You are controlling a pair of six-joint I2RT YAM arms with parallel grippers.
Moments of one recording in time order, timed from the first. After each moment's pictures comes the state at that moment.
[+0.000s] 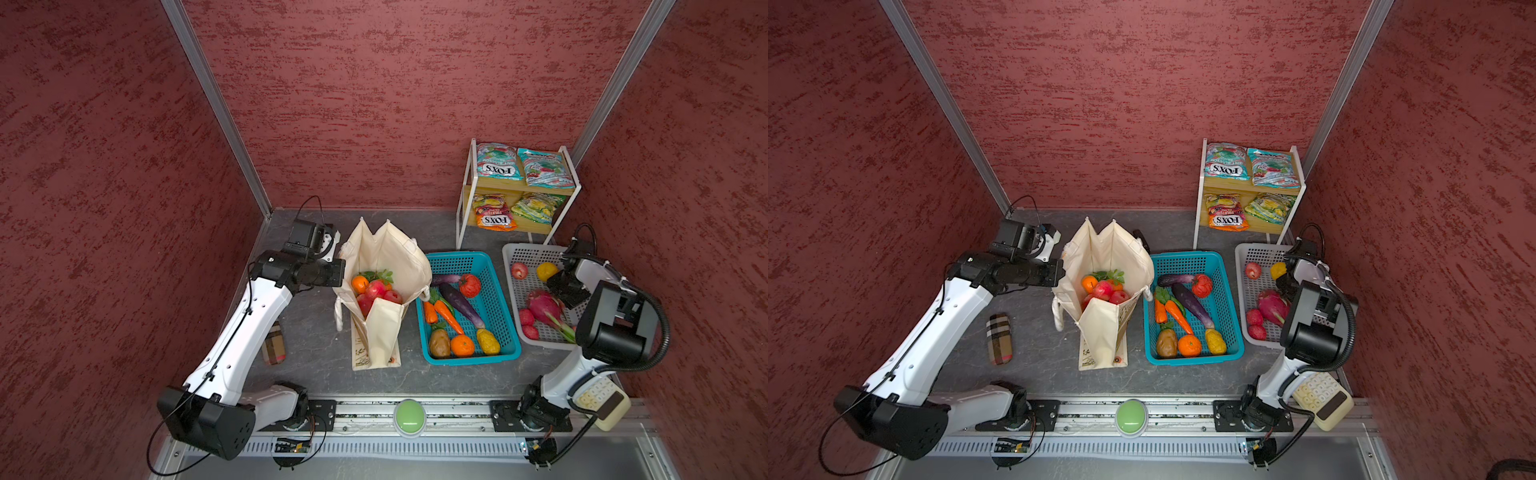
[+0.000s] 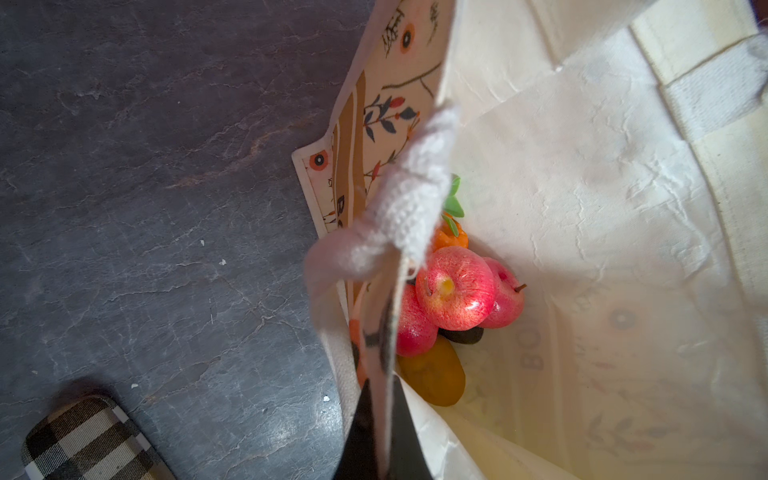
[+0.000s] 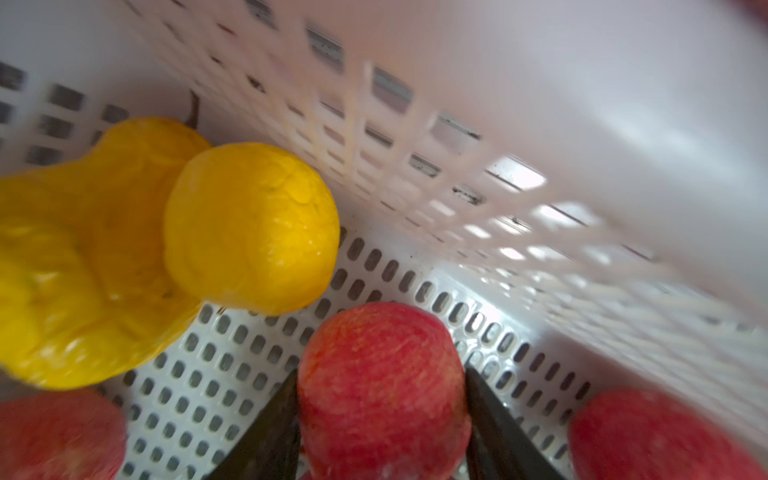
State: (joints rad) left arm -0.28 1.22 1.32 -1.07 0.15 -0.17; right arm -0.44 1.73 1.18 -0.73 0.18 0.68
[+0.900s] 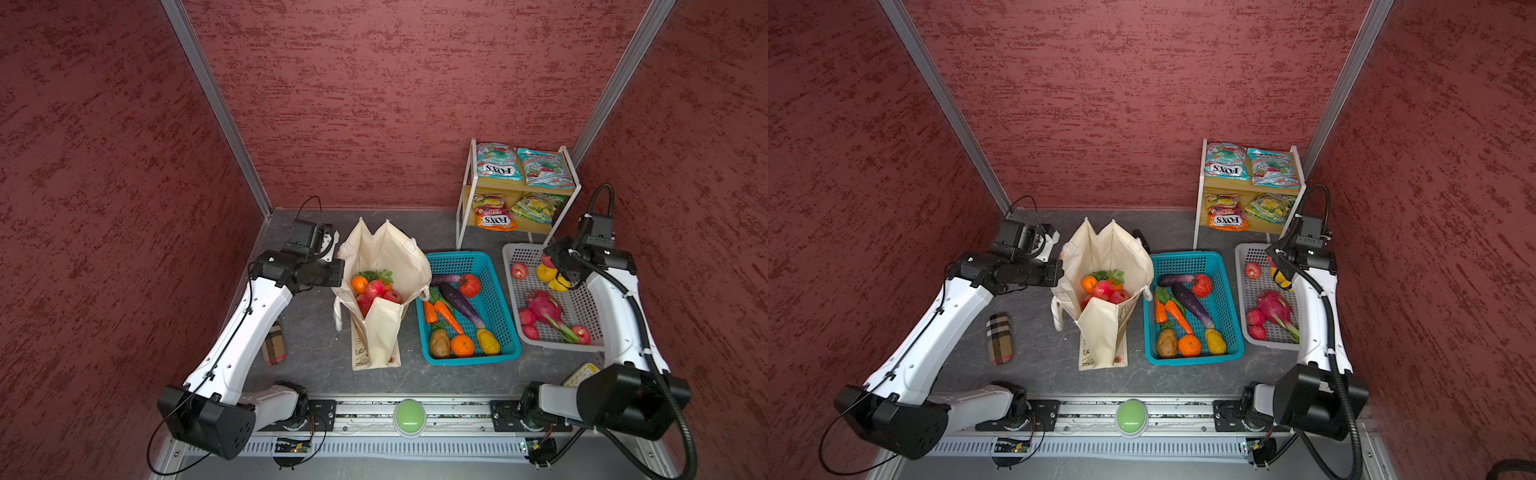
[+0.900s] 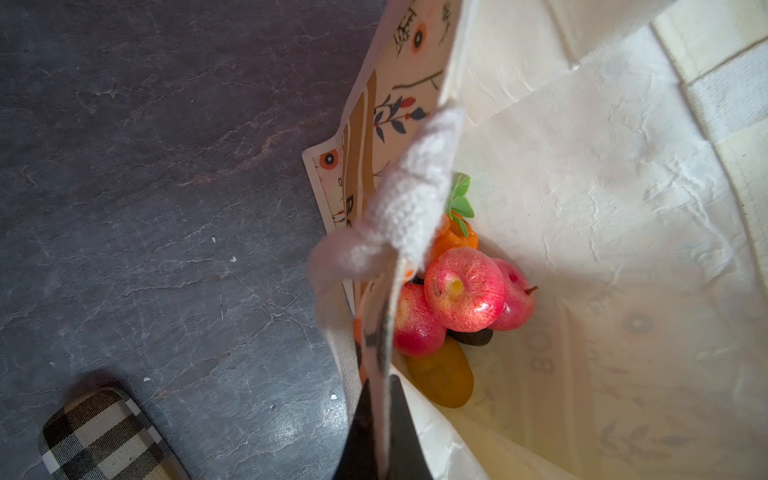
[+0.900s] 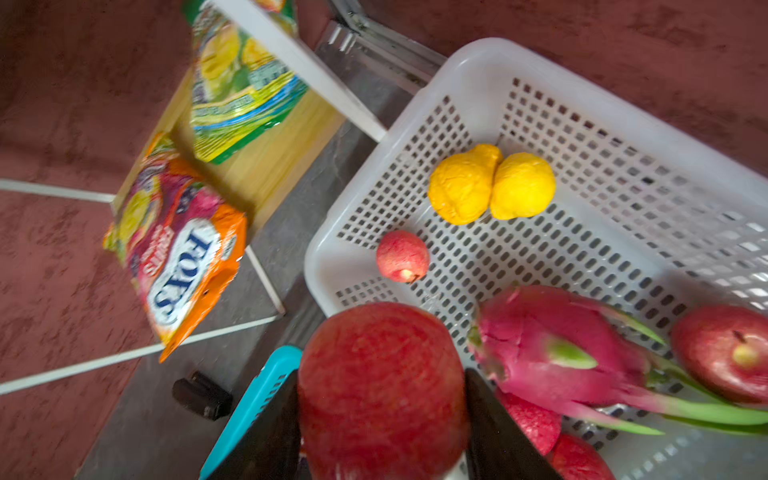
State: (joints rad) left arm -0.28 1.23 1.32 -1.07 0.12 -0.17; right arm -0.20 1.30 1.34 -0.86 0.02 0.78
